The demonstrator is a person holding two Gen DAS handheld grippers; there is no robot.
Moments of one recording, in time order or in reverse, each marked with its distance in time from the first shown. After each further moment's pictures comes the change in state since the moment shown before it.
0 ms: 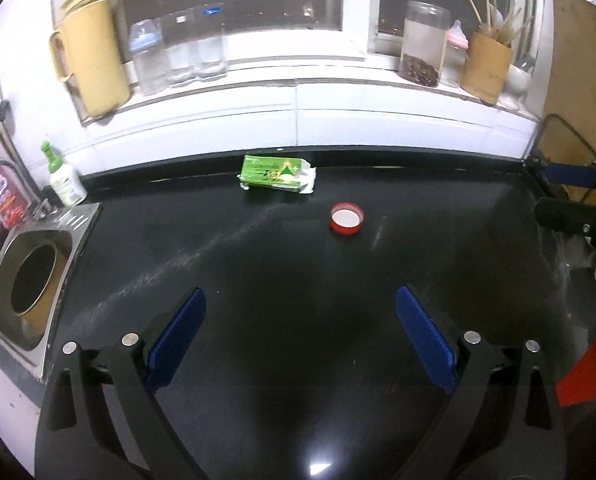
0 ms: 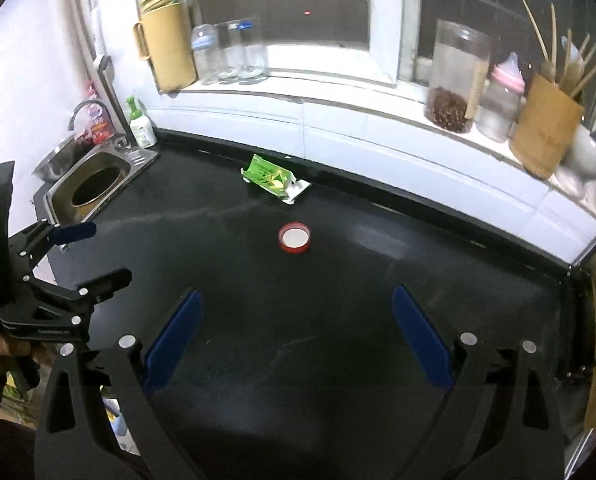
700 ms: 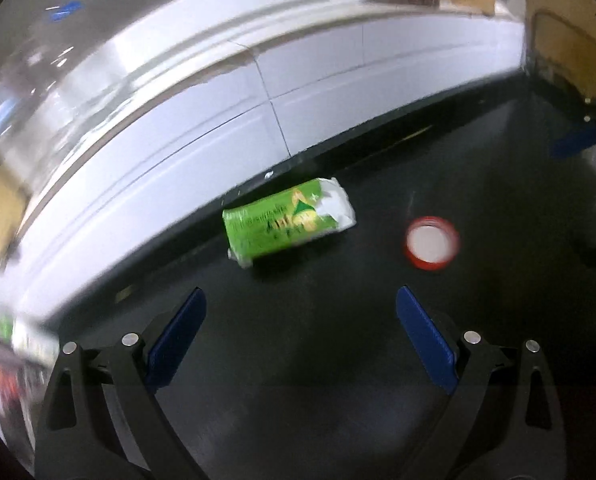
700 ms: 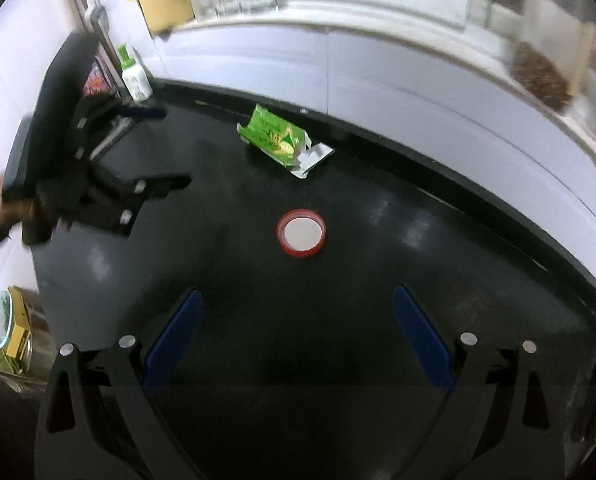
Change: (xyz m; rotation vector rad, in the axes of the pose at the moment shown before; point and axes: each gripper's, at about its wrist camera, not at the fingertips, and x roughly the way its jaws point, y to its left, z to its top) left arm 0.187 0.042 0.098 0.474 0.061 -0.066; right arm 0.154 0.000 0.037 -0.093 0.195 0.071
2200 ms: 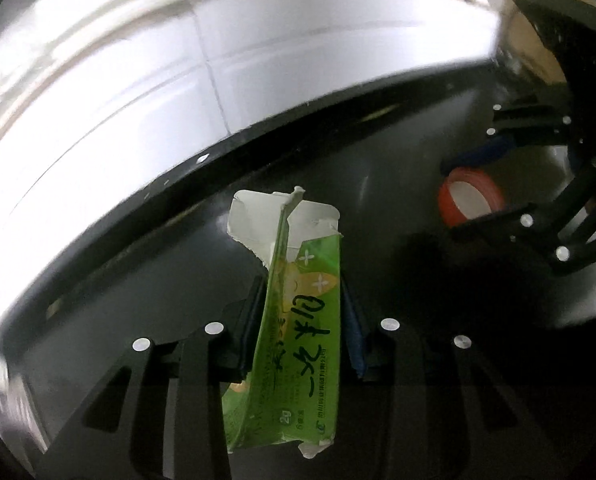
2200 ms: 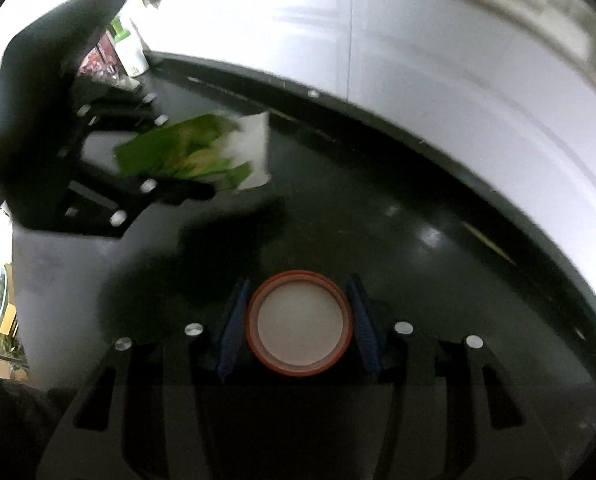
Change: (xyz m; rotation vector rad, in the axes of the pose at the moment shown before) left arm 0.020 0.002 -0.002 -0.065 0.055 -0.195; right arm 0.045 -0.008 0.021 -0.082 0.009 0.036
